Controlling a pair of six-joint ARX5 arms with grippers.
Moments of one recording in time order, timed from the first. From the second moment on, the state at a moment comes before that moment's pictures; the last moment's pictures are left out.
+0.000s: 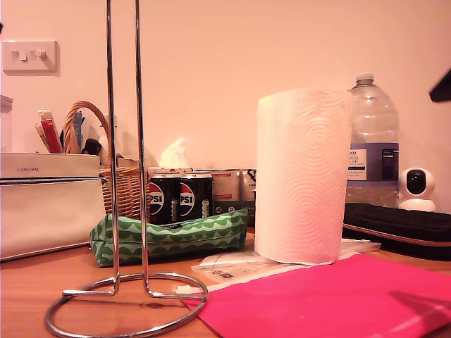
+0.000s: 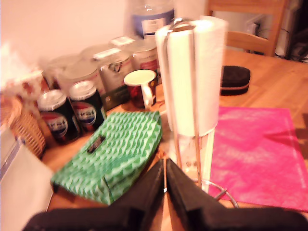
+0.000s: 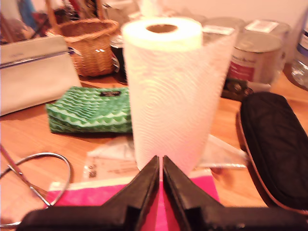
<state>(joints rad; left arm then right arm) -0.33 0.35 0.48 -0.41 0.41 0.19 0.37 0.47 0.34 -0.16 -0.13 0.00</state>
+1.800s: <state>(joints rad) -0.33 0.72 0.44 -0.07 0.62 0.14 0.39 0.63 0.34 0.05 -0.21 0.00</state>
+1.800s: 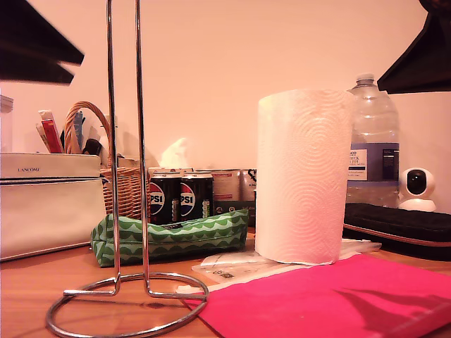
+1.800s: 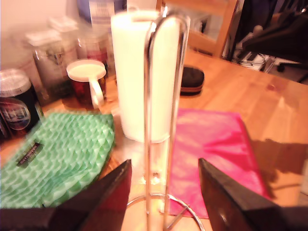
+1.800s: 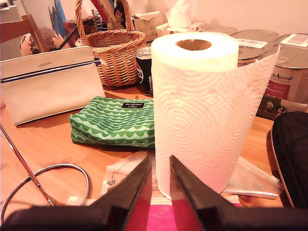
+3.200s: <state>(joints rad) -0.26 1.28 0.09 0.79 0.78 0.11 0.39 0.63 0.34 0.08 -0.23 0.00</state>
